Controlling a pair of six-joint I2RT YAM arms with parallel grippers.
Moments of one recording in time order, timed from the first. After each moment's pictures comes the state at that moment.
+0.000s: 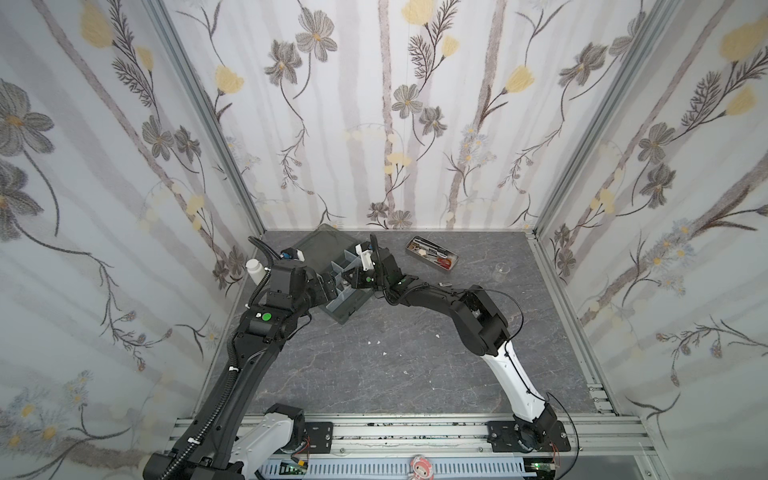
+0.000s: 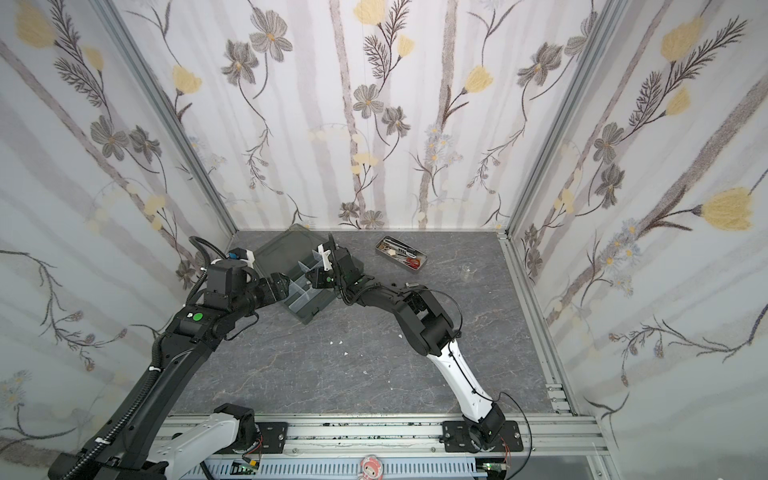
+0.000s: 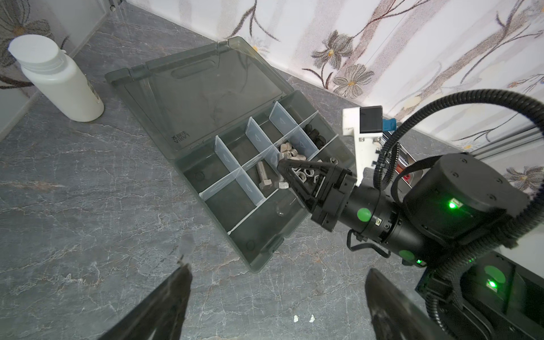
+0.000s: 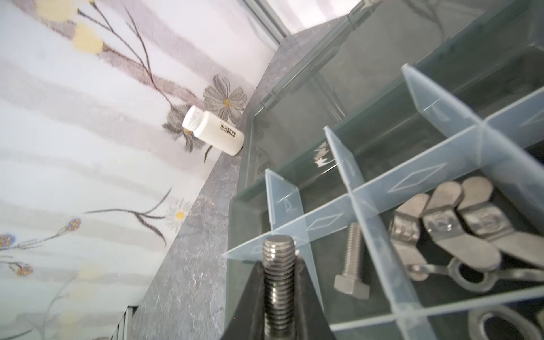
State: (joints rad) left arm -0.24 1.01 1.01 -0.64 -0.03 -0.50; right arm 0.78 2.43 1.85 0.24 -0.33 0.71
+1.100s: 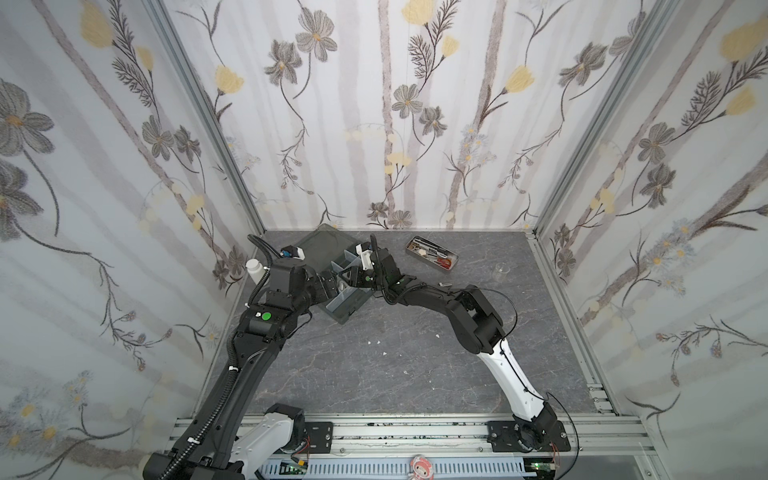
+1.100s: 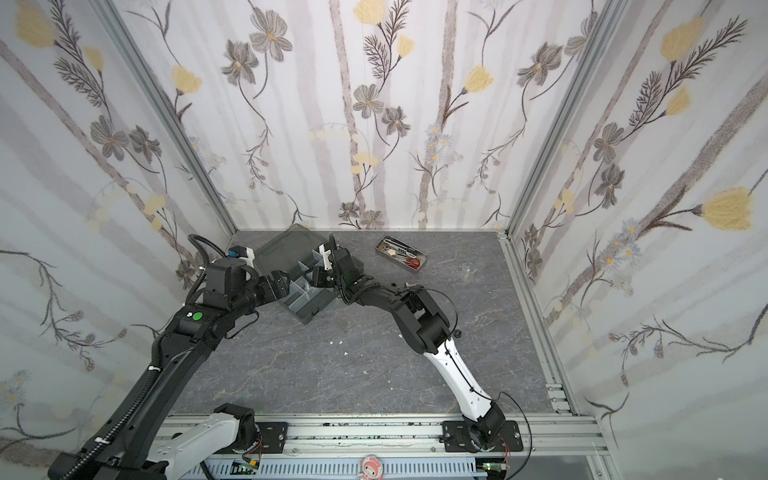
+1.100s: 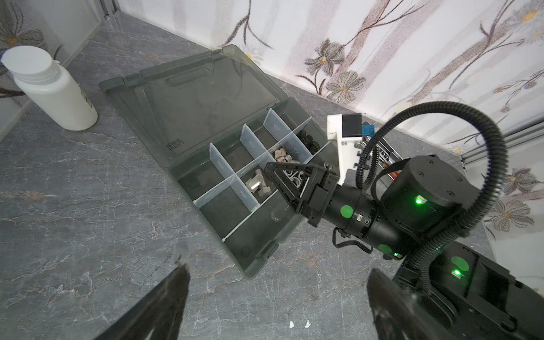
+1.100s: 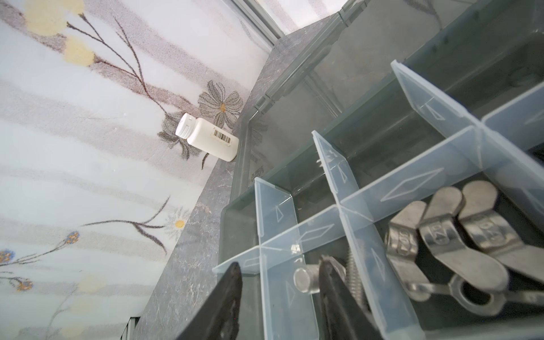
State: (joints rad) left arm -0.24 1.02 1.03 -0.62 -0.02 -0.50; right arm 0.77 2.43 1.85 0.22 -0.34 0.72
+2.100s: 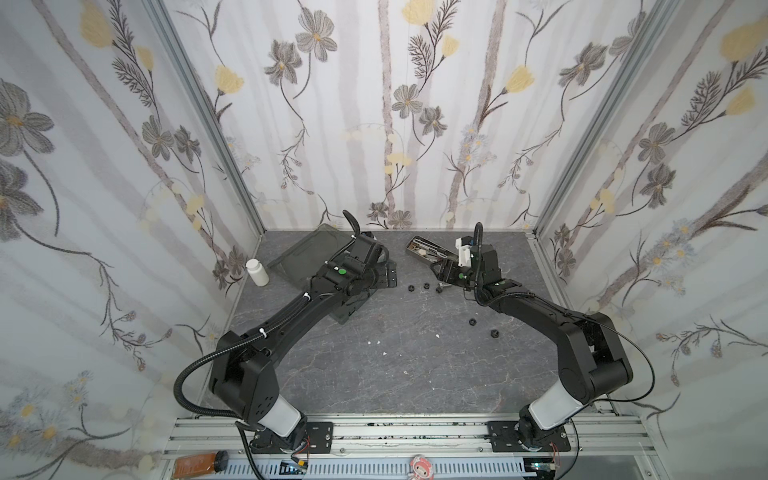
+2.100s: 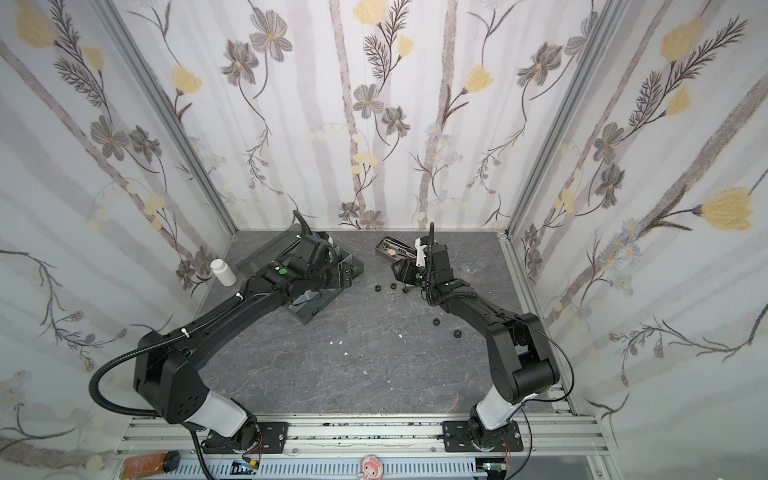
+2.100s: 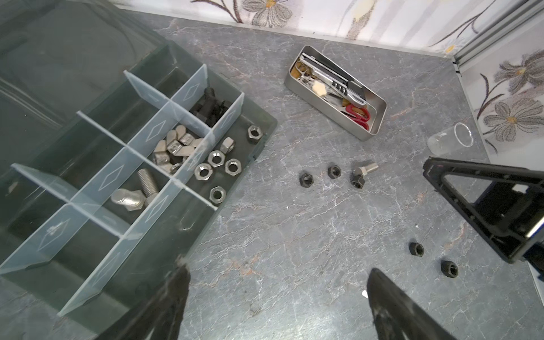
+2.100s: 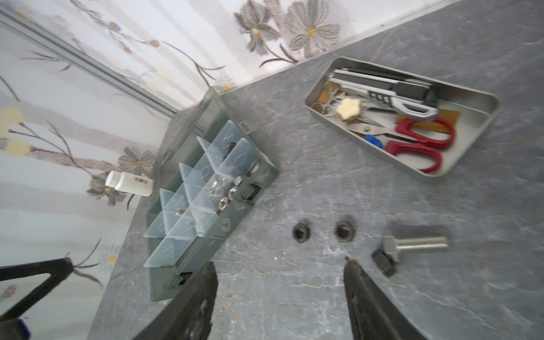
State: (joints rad) left arm -0.61 1.60 1.40 -0.59 -0.09 -0.51; right arm 0.32 1.62 1.00 0.07 -0.29 0.57
